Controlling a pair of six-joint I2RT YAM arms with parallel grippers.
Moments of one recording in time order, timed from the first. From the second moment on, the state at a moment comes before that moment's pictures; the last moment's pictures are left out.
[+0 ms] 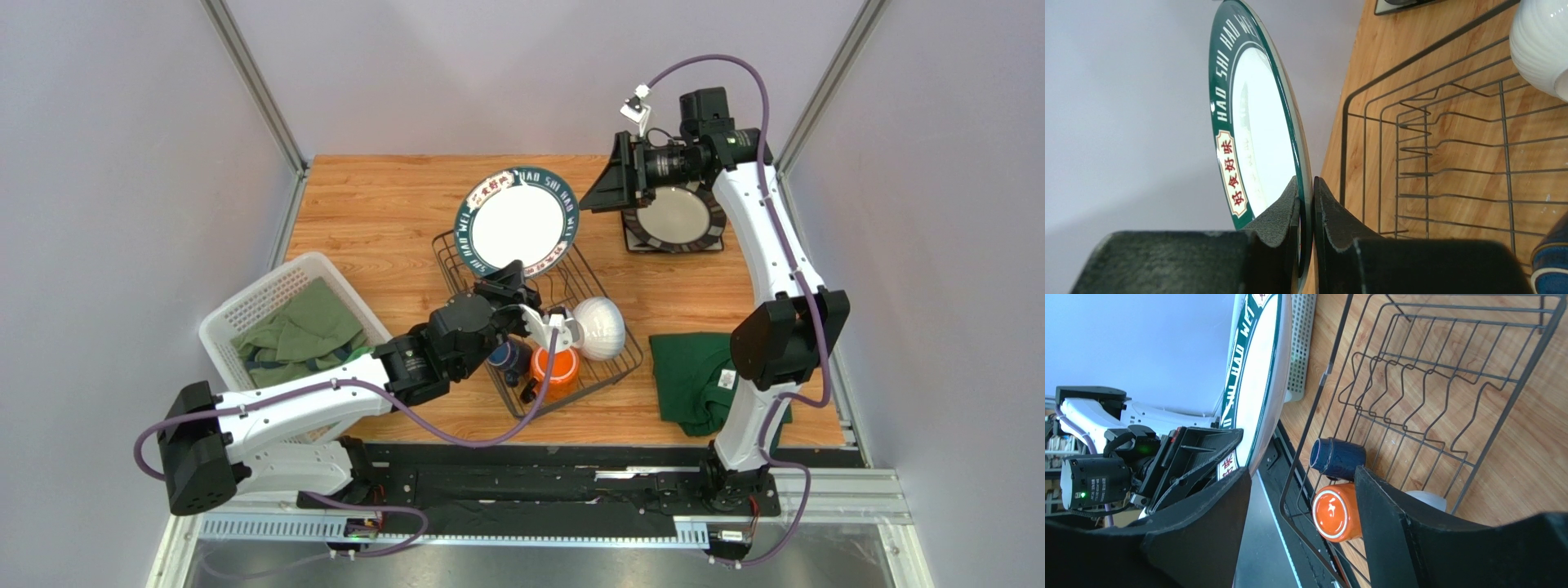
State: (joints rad) left arm -1.08 1.14 0.83 0.16 -0.44 1.10; right arm 0.16 1.87 2.03 -1.02 -1.06 0.12
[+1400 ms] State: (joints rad) left arm -1.11 1.25 0.78 0.32 -0.51 1.13; right arm 0.27 1.93 2.06 -0.98 -1.06 0.14
